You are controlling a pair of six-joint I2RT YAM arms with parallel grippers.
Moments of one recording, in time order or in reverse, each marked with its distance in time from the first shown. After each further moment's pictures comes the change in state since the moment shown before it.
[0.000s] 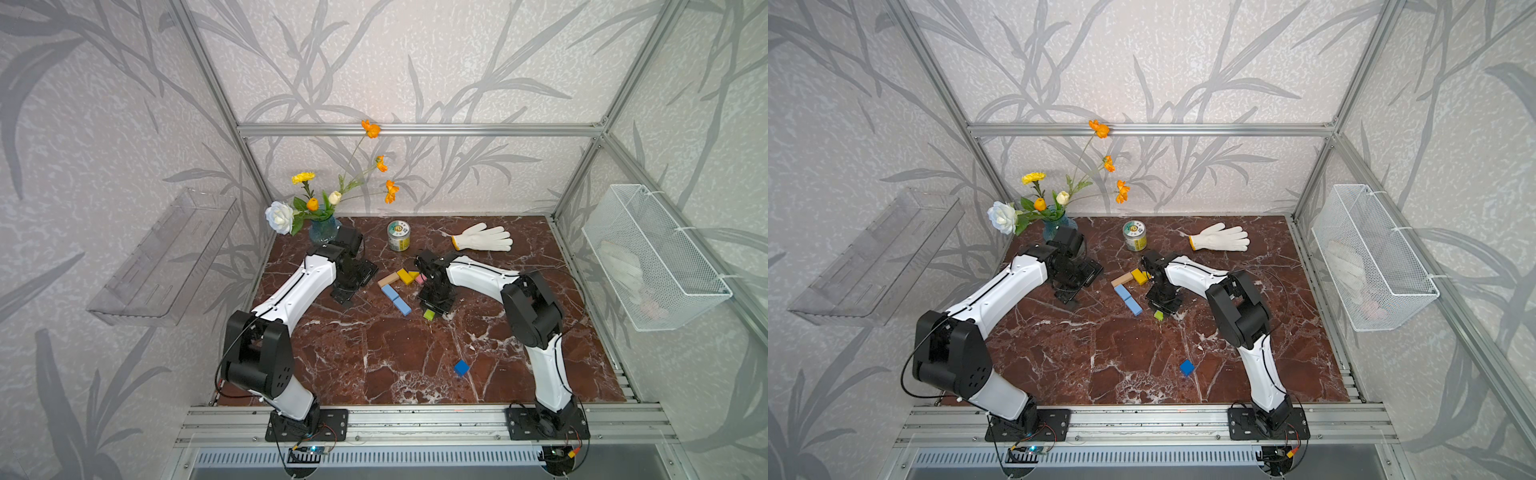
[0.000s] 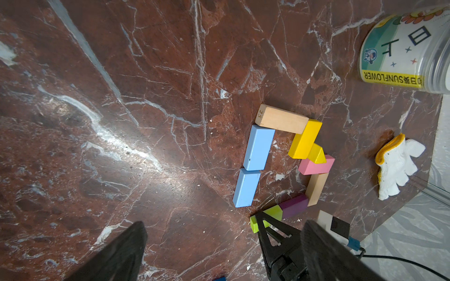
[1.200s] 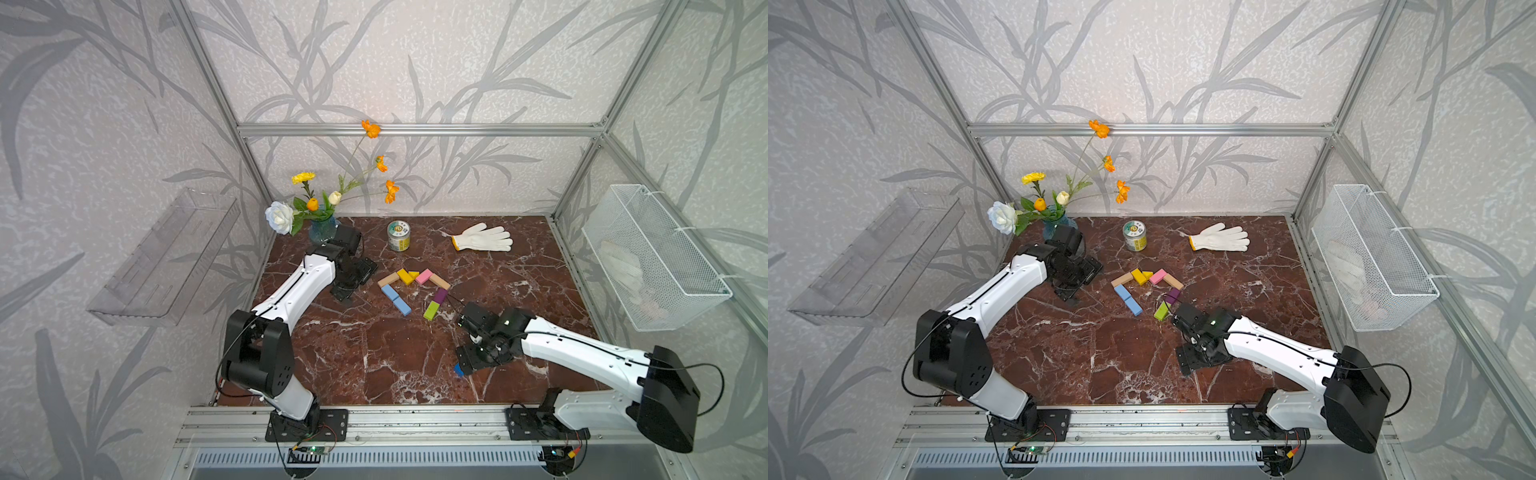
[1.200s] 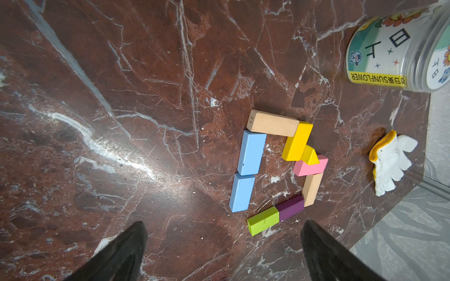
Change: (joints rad) left arm 0.018 0.006 0.004 0.030 -0.002 0.058; right arm 0.252 -0.864 -0.761 -0.056 0.175 -0.554
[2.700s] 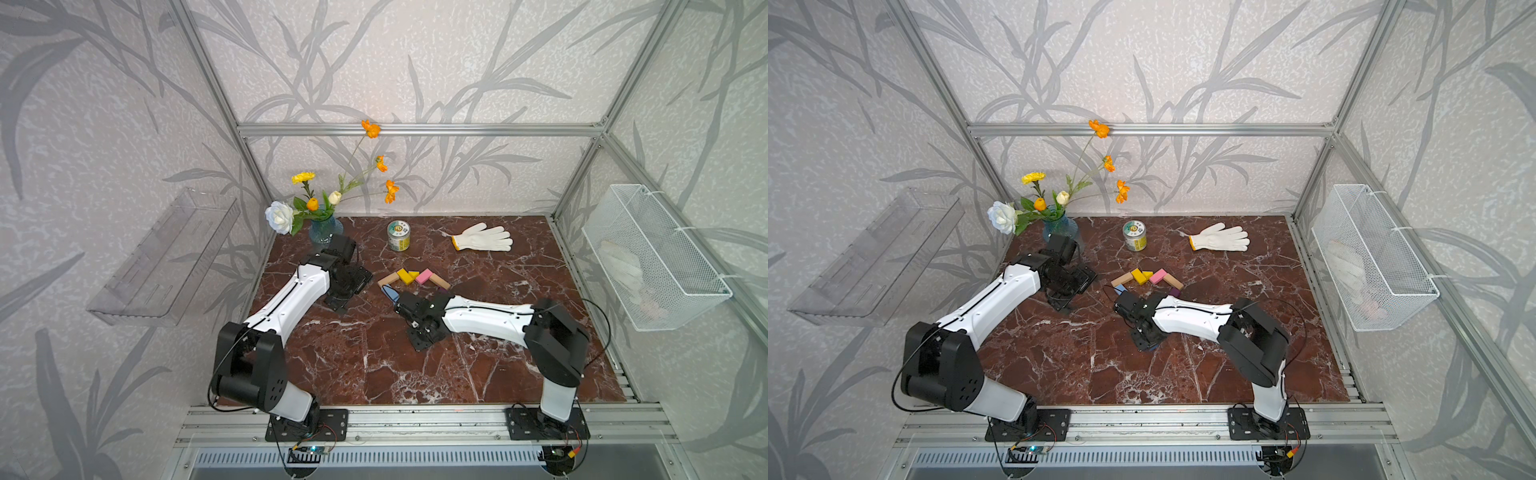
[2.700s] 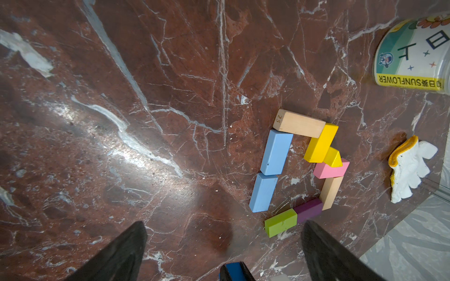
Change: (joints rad) left arm 0.023 -0.091 -0.123 0.006 -0.021 -0.003; right arm 0.094 0.640 0.499 0.211 0.080 -0.200
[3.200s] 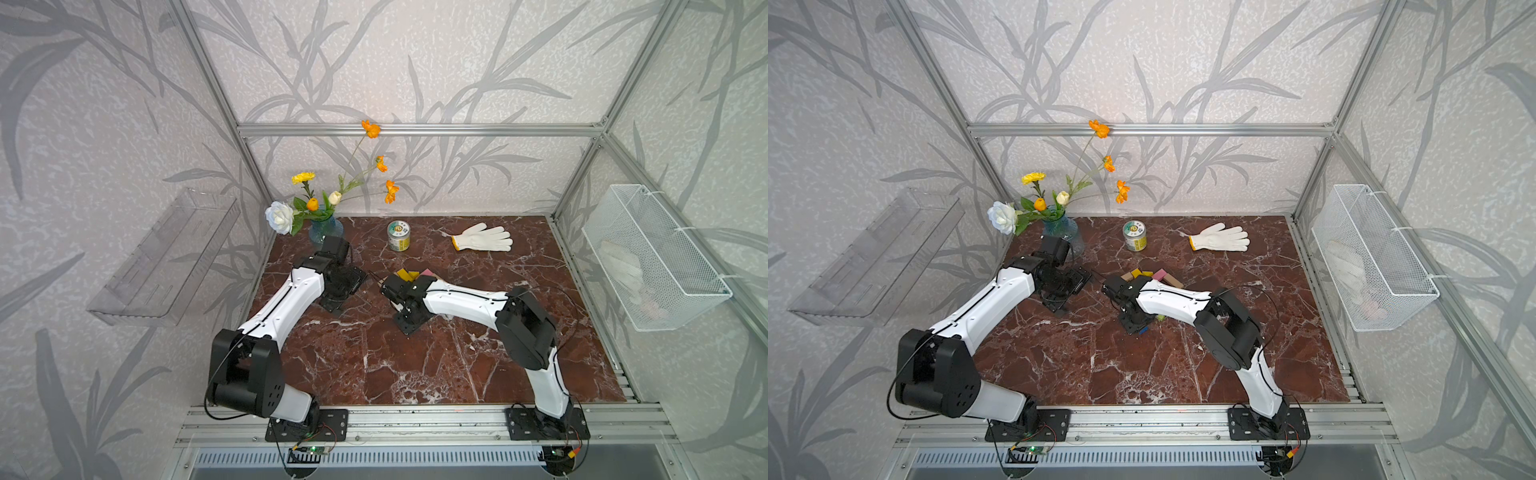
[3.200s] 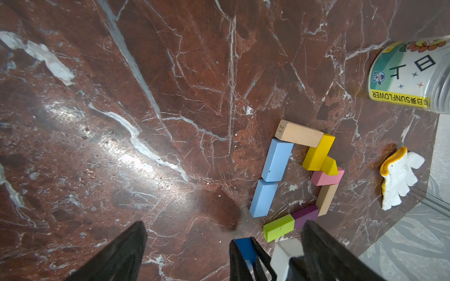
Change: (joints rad) left arm 0.038 -0.031 -0.026 0.015 0.009 -0.002; right arm -0.077 0.185 0.270 -0.081 0.006 -0.166
